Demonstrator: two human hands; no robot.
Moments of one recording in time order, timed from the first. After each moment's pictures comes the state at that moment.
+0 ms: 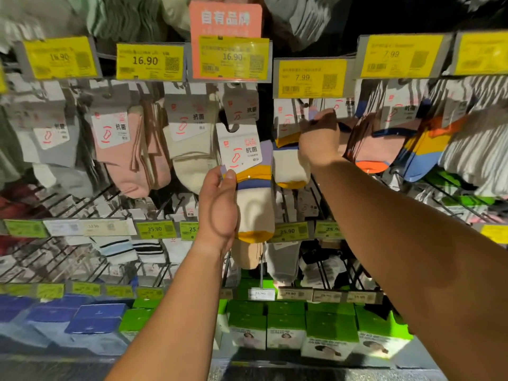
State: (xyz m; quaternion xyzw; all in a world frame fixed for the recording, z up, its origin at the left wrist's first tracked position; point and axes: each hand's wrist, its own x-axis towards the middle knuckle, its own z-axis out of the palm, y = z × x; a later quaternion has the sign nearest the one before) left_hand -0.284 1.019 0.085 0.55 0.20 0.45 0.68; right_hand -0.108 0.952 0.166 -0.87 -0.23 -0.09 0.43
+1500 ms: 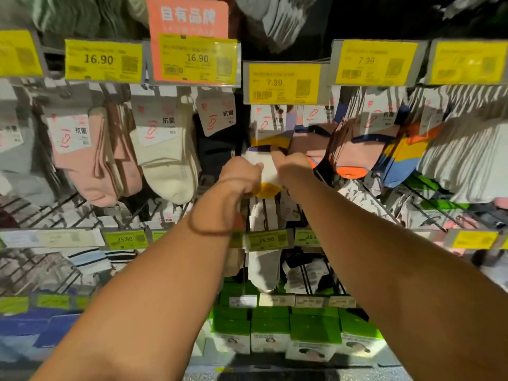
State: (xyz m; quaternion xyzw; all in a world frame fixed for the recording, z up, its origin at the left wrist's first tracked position) left_hand -0.171 1.041 0.119 0.82 0.39 0.14 0.39; right_hand -0.097 0.955 0.123 -0.92 -0.30 0.07 0.24
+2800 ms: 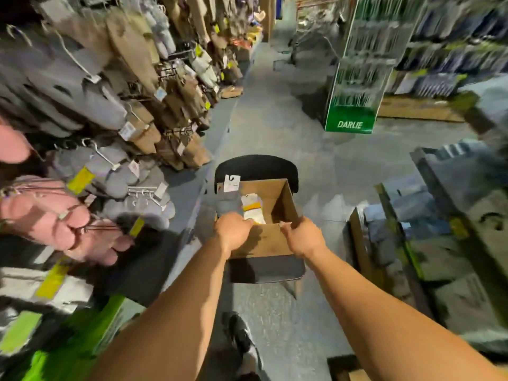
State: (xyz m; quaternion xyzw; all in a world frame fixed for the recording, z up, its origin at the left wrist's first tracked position) left_hand -0.190 0.240 -0.050 0.89 -0.18 -0.31 0.30; right_hand -0.319 0.126 -0.059 -0.80 0.46 -0.01 0.39
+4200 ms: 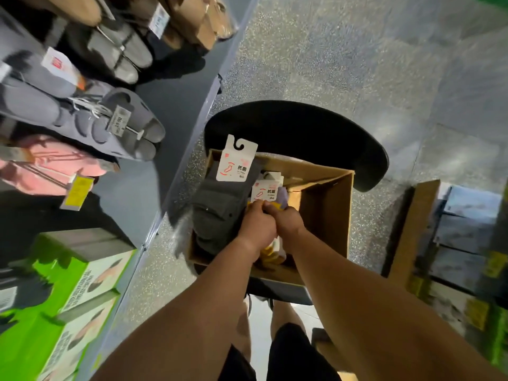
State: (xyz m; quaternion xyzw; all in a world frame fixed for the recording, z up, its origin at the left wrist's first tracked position) left_hand 0.014 0.003 -0.312 0.78 0.12 -0.48 0.38; right_hand -0.021 -0.068 -0.373 -0.52 0.57 0.20 0.60
